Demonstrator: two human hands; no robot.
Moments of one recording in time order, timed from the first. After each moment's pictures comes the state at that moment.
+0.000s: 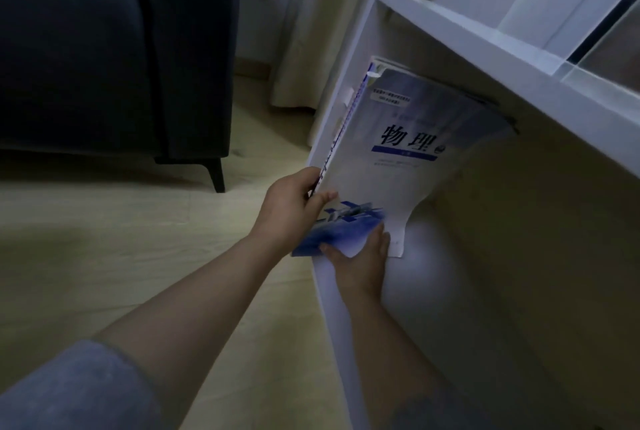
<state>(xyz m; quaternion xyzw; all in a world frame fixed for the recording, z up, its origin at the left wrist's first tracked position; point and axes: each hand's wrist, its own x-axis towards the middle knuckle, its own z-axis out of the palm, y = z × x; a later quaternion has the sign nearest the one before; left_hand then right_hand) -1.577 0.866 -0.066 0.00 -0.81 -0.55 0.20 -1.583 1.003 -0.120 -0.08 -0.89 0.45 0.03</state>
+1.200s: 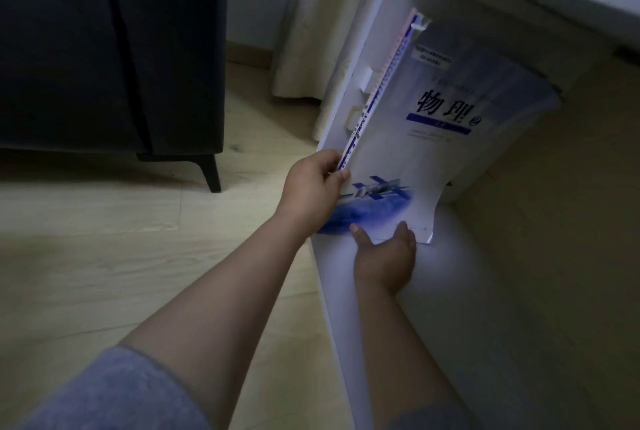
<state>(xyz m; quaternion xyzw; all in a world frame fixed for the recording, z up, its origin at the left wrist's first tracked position) -1.646 0.877 -0.082 0.04 -0.75 -0.64 0.17 -1.653 1.009 -0.155 -0.17 -0.89 0.38 0.19</state>
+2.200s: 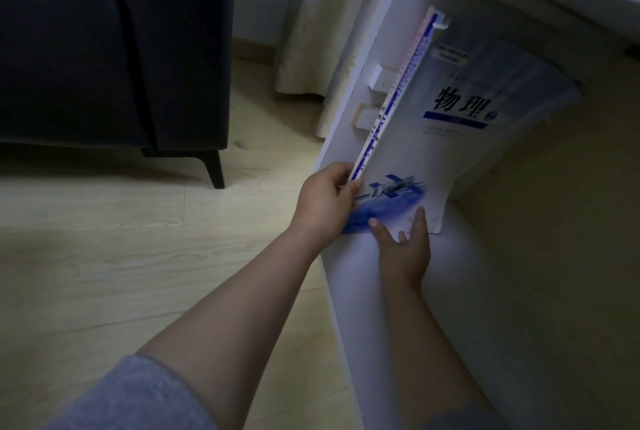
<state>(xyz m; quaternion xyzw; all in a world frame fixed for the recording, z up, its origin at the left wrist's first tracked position) -1.634 0.888 -0.087 0.05 -0.72 -0.68 0.14 -1.662 1.029 -0.158 -0.10 -0.79 0.58 0.15</state>
